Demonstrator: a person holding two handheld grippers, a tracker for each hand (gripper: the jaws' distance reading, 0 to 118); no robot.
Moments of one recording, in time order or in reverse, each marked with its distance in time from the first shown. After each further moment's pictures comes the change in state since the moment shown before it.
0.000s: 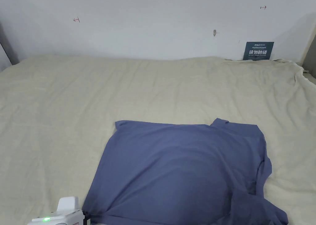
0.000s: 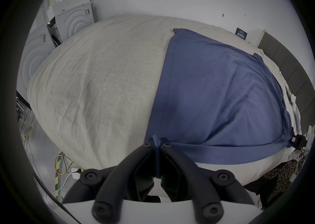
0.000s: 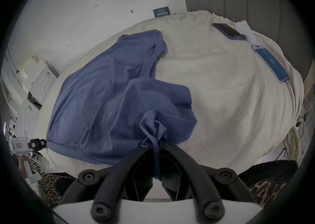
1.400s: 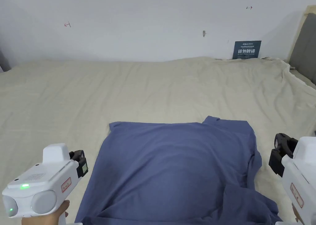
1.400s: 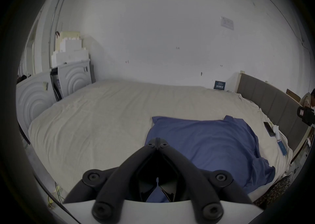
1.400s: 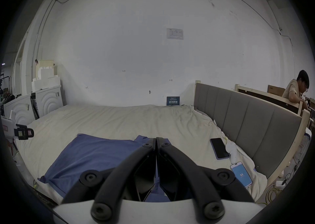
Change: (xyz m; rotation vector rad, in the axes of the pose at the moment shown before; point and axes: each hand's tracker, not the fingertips) left arm 0.039 0.085 0.121 0.438 -0.084 -0.019; right arm -0.106 0.106 0.154 0.689 -0.071 0.298
